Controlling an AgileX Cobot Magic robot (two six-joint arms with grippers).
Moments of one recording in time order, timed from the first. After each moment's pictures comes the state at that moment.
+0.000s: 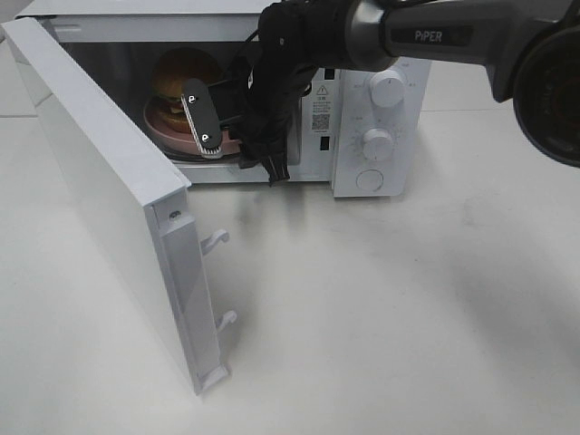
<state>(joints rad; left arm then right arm) 0.00 -0.01 -0.51 -0.10 1.08 0.01 0.61 2.36 -1.96 -0.02 0.60 -1.28</state>
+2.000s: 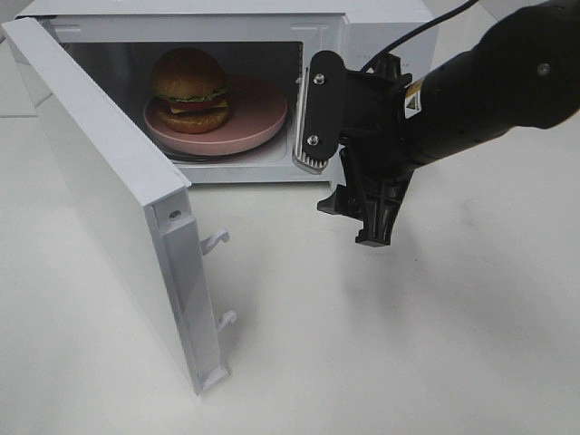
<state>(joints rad) 0.00 -0.01 -0.51 -0.10 1.08 0.01 0.60 1.56 -0.92 -0.02 0.18 -0.82</state>
